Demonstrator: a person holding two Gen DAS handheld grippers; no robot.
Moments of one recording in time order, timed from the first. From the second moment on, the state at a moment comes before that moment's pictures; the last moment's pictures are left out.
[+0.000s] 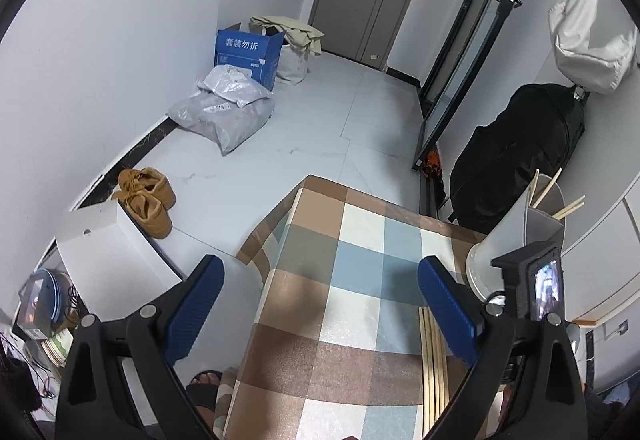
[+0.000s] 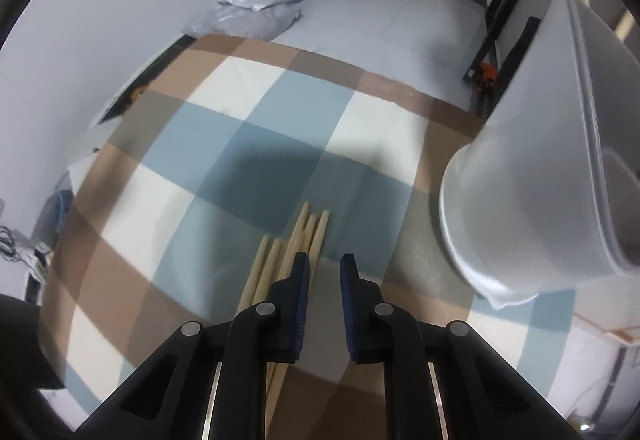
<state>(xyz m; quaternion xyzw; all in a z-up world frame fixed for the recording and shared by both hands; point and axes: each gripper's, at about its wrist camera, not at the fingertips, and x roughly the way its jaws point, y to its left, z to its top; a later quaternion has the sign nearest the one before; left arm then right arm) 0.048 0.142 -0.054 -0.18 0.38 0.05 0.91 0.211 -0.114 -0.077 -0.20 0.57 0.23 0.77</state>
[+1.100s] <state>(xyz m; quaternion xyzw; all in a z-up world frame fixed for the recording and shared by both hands) 0.065 0.091 -0.107 -0.12 0.52 -0.01 0.85 0.186 -0.202 0.015 0.01 0.49 0.25 0.83</state>
